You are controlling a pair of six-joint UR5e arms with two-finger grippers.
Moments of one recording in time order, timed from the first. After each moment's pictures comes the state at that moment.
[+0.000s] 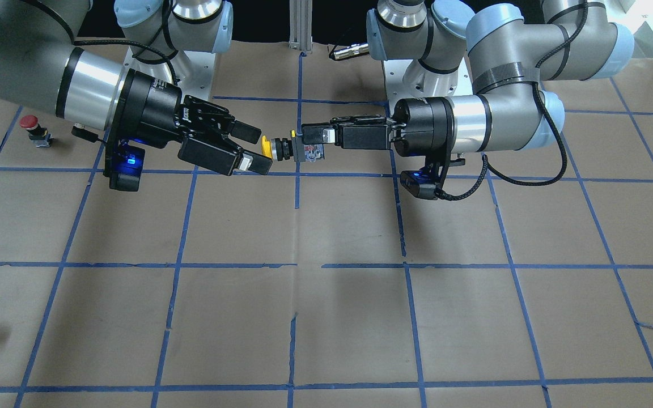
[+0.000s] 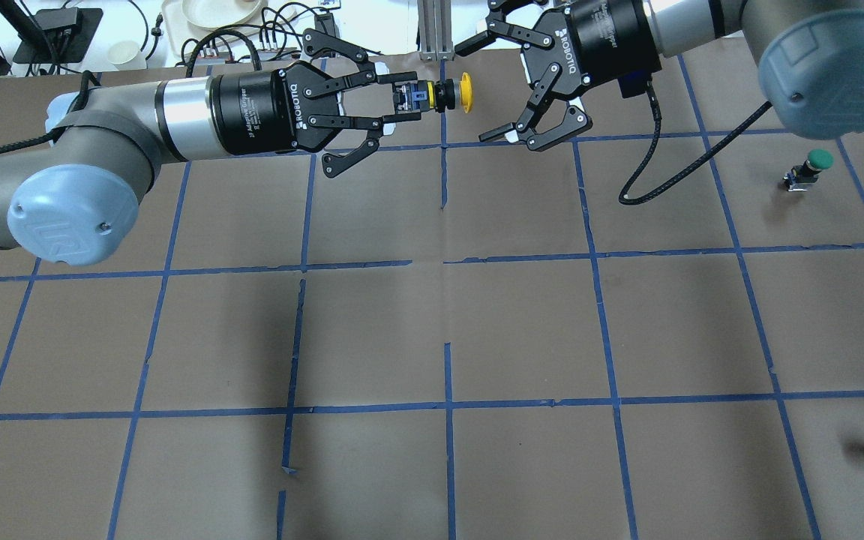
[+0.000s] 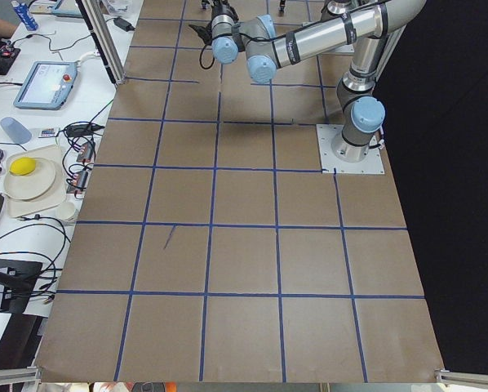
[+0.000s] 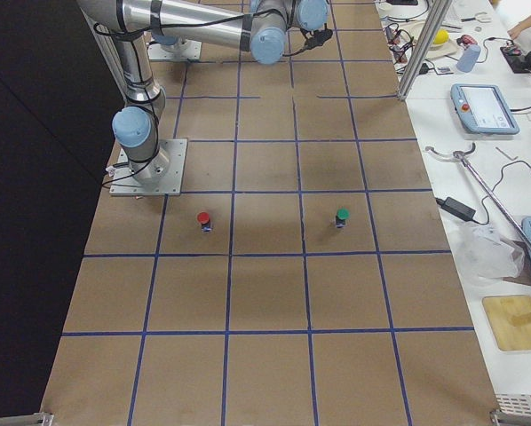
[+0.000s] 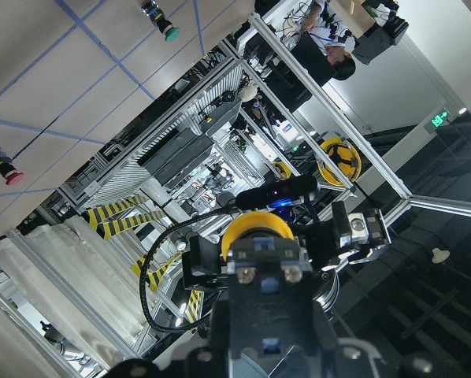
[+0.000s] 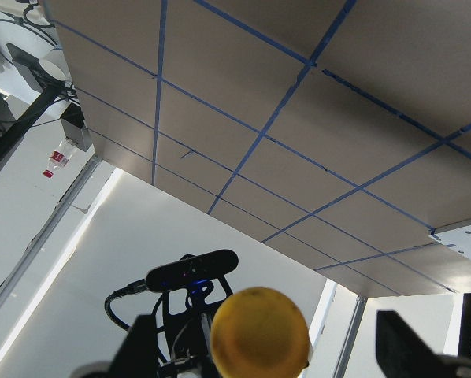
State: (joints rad) left arm -1.48 -1.67 -1.86 -1.51 0.02 -0.52; right arm 1.52 -1.45 1.60 -1.63 -0.50 0.94
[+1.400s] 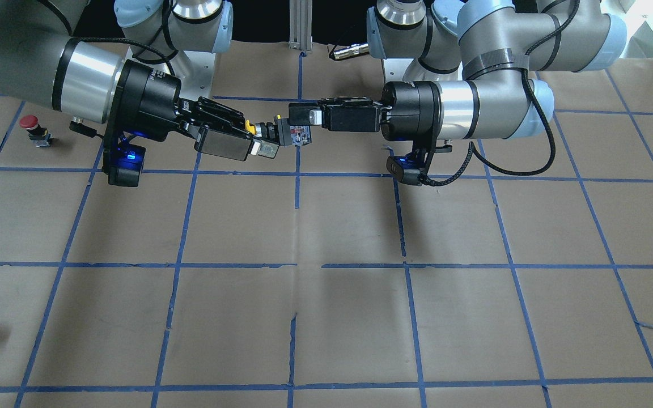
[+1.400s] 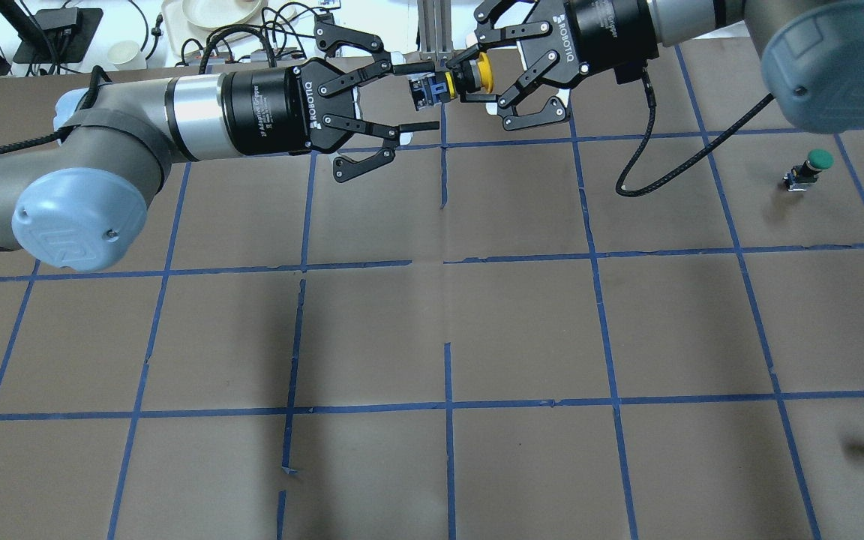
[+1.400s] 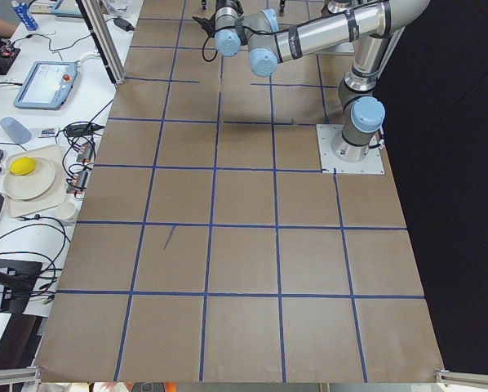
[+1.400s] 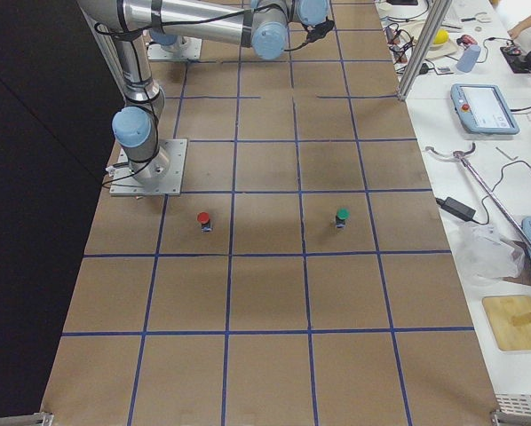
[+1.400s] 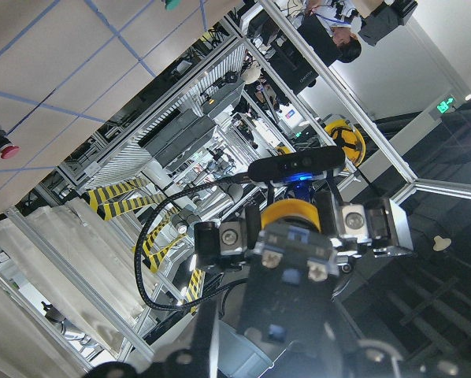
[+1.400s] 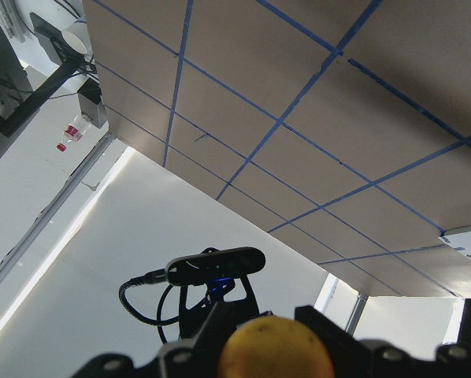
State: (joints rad) left arm -1.51 -1.65 -1.86 -1.51 0.01 -0.58; right arm 1.51 -1.46 1.59 -1.63 -0.47 0.88
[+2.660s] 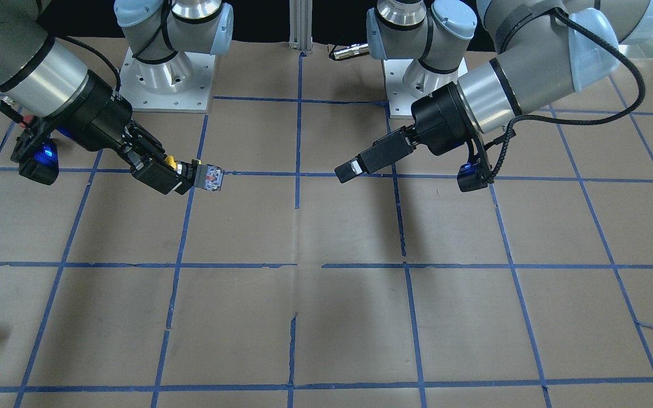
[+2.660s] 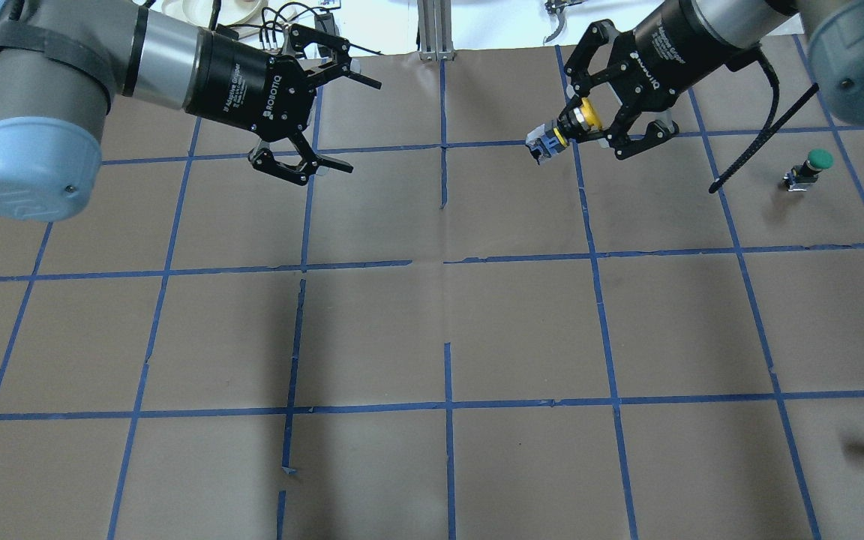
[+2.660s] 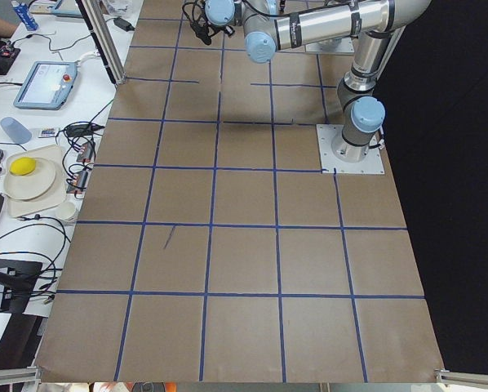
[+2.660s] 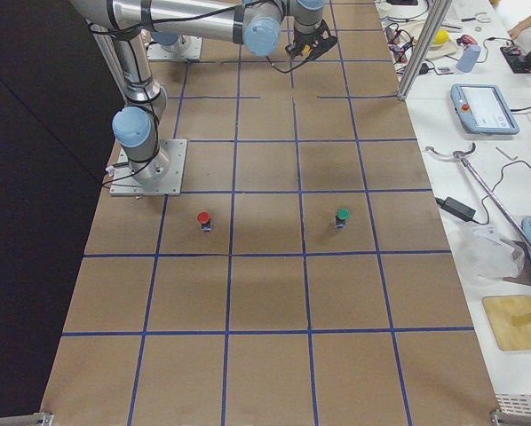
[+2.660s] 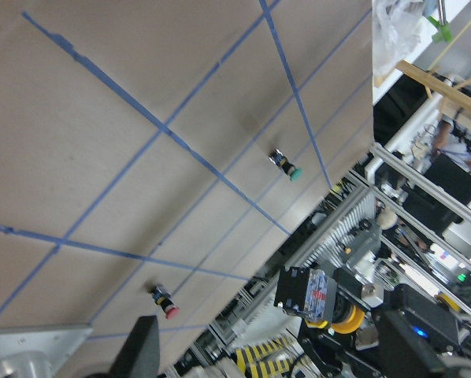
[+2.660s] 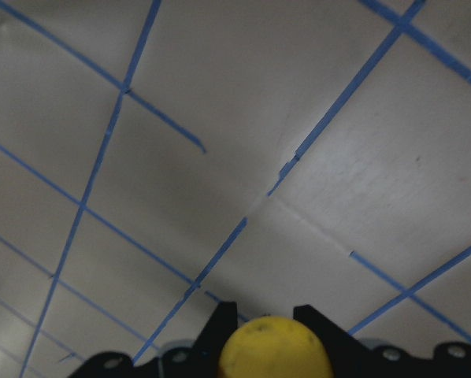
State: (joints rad) left arm -1.49 -1.64 -1.70 -1.30 0.76 -0.74; right arm 1.47 -1.50 1.59 -1.69 -1.12 0.86
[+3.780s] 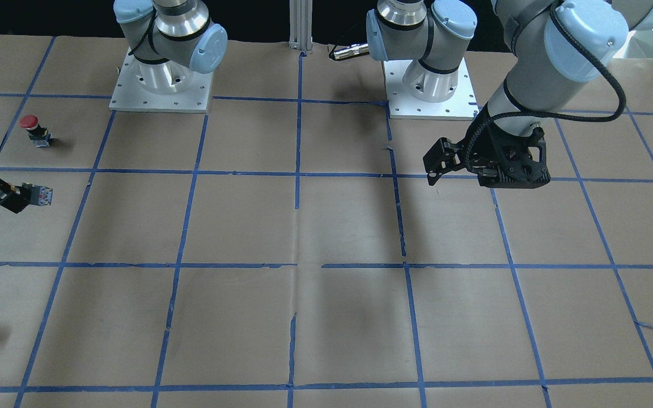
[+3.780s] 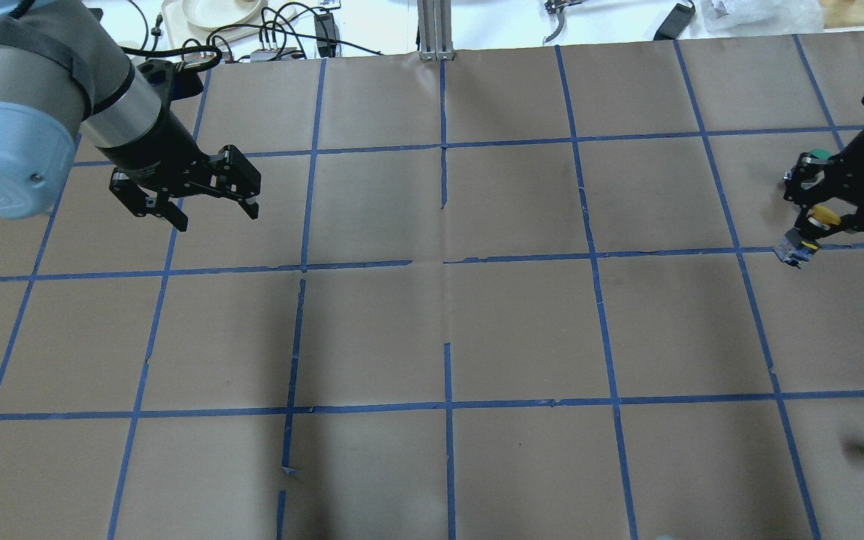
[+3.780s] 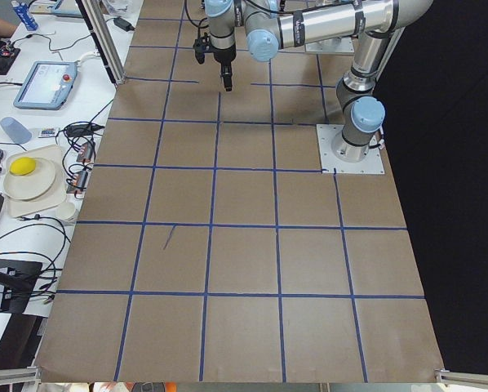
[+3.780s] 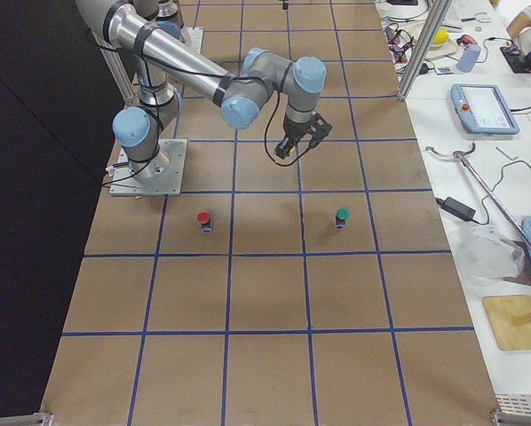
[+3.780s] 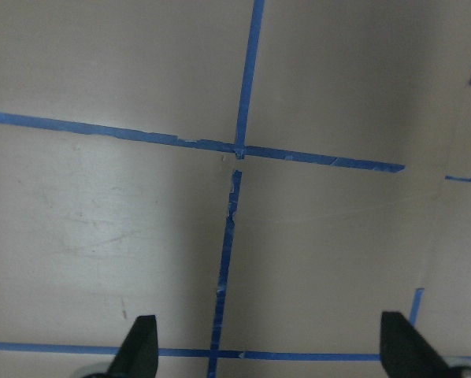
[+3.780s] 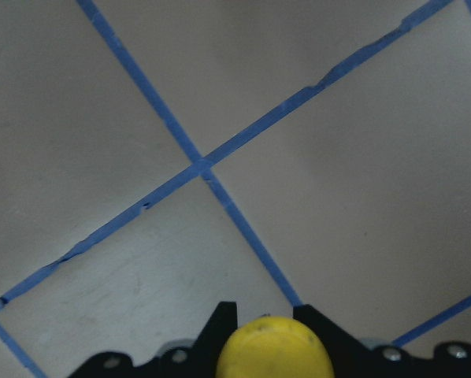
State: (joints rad) left arm -1.47 -1.59 -1.71 -1.46 1.51 0.07; right arm 1.03 -1.42 1.82 -1.91 -1.58 0.04
